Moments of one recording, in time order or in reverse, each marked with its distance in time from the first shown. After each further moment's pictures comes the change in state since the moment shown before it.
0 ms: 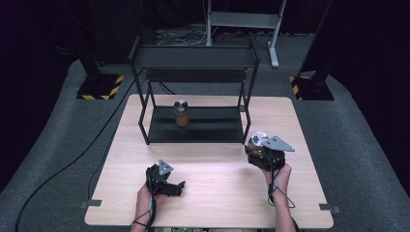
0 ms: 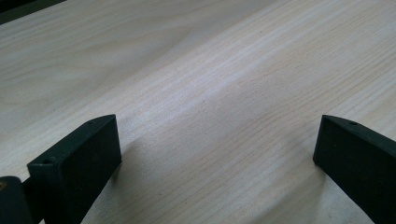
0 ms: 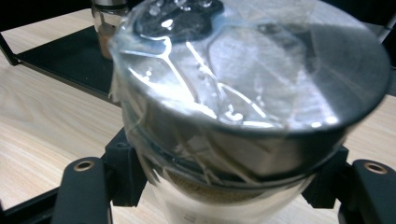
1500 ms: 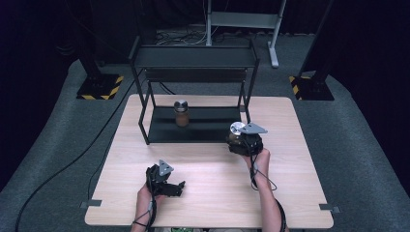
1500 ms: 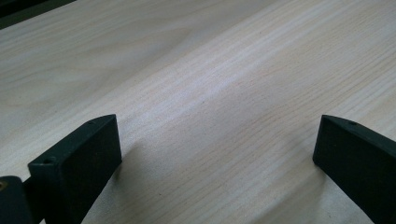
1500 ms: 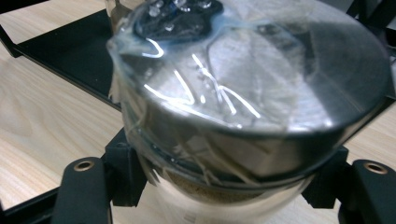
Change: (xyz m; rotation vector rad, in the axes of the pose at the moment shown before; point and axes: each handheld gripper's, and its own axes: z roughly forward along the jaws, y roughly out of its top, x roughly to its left) left arm -0.002 -0.001 0.000 -0.005 0.008 0.010; right arm 0.013 0.038 0.071 0.098 0.076 -0.043
